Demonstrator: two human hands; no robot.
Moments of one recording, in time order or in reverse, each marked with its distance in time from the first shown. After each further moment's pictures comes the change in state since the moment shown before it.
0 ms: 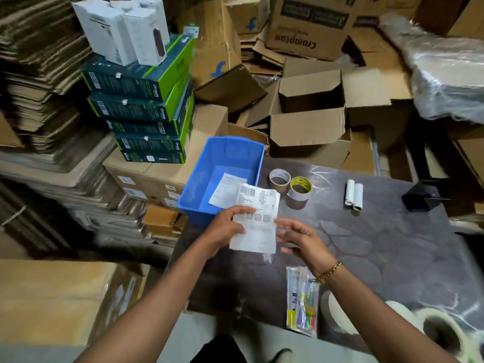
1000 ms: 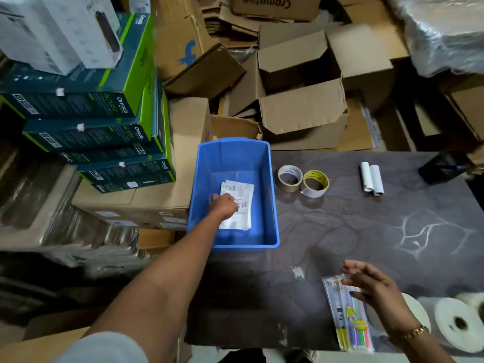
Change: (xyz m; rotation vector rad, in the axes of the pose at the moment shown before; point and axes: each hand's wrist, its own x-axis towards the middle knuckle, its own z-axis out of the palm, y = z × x) left_hand 0.229 -0.034 -0.087 0.741 0.049 -0.288; right_hand -0.019 0.048 -0.013 0.075 0.523 0.181
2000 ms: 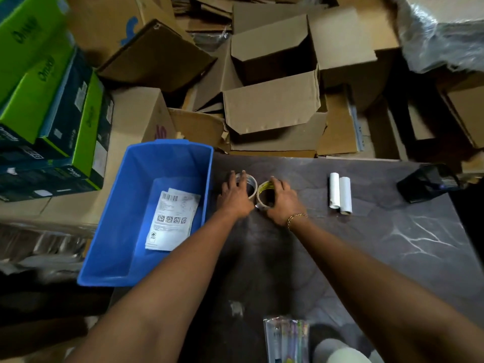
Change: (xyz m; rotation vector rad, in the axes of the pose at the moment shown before) left_hand 0.032 0.174 0.116 0.326 0.052 0.300; right_hand 0.277 -0.105 0.055 -1.092 -0.112 -0.444
